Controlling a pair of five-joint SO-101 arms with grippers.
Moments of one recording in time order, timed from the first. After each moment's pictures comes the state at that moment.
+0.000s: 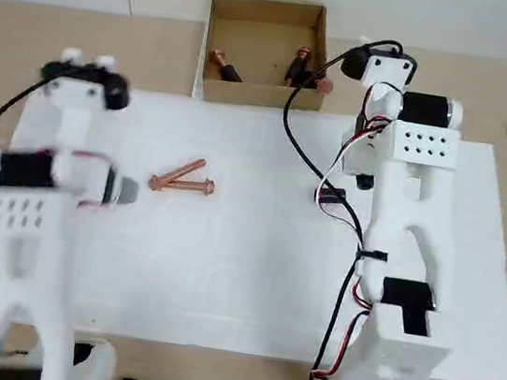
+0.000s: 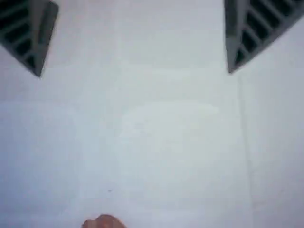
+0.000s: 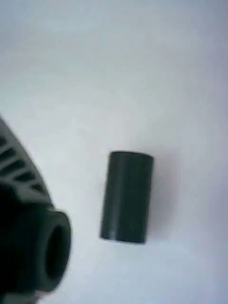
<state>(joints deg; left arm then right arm) -9.8 -22.9 19.6 87.1 -4.9 -2.7 16.4 -24.1 91.1 9.0</state>
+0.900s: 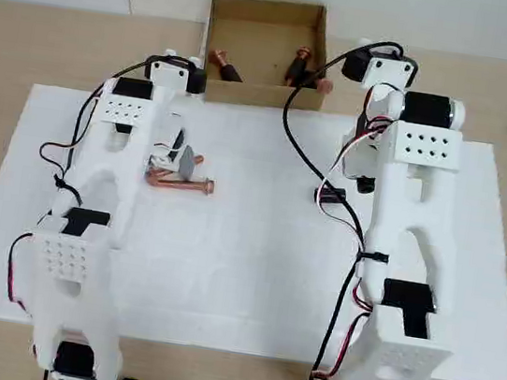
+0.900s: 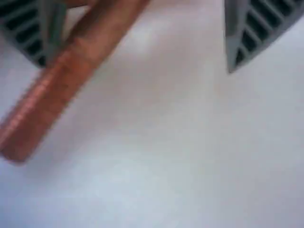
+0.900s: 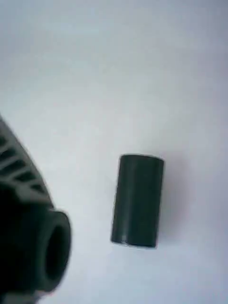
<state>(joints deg) -1.7 38.8 -22.1 81.2 -5.2 -2.8 16.1 -24.1 92.0 9.0</state>
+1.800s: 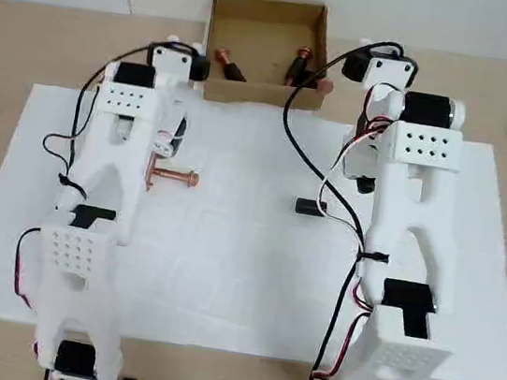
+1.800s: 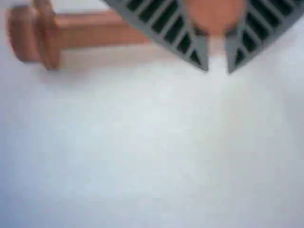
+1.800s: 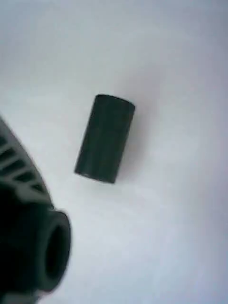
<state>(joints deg) -0.7 41.1 -36.9 93.4 -4.9 -2.8 16.1 -24.1 91.5 9.0</state>
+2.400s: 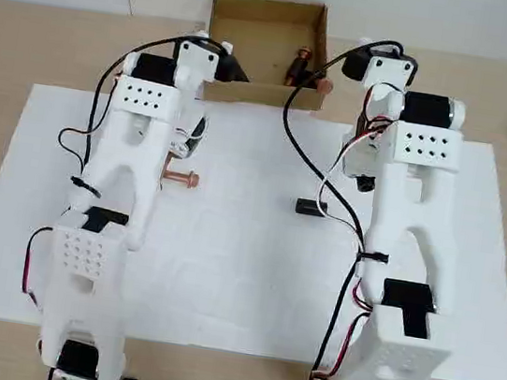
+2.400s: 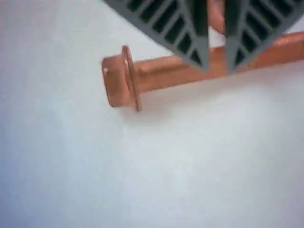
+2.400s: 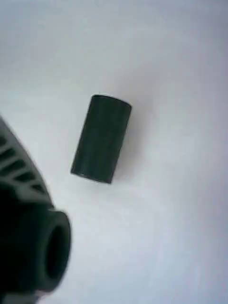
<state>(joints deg) 3.1 40.0 -39.3 99.2 -7.8 -2.8 16.1 -24.1 91.3 9.0</state>
